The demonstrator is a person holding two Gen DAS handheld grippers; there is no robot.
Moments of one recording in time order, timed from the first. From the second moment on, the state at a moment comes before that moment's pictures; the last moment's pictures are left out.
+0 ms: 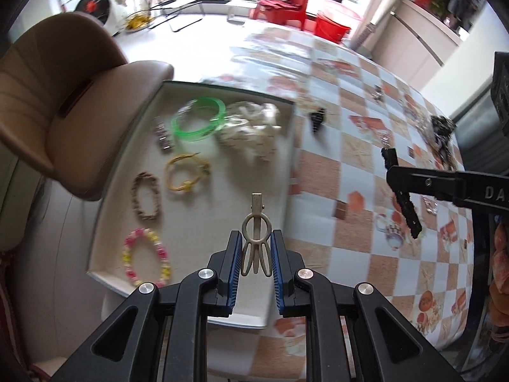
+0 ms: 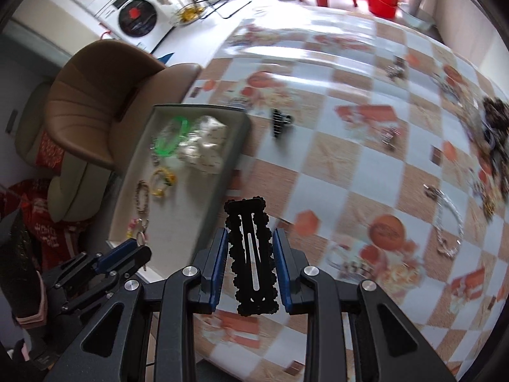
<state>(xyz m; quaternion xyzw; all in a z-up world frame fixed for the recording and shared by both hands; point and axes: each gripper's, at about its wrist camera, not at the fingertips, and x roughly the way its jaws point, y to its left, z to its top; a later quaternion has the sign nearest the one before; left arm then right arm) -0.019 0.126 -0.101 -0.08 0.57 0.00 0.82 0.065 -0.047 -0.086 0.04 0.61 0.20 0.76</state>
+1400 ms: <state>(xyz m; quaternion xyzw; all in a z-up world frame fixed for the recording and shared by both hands) 0.020 0.177 -0.189 -0.07 0.59 0.07 0.80 0.139 0.092 -0.196 -0.05 0.66 0.20 0.72</state>
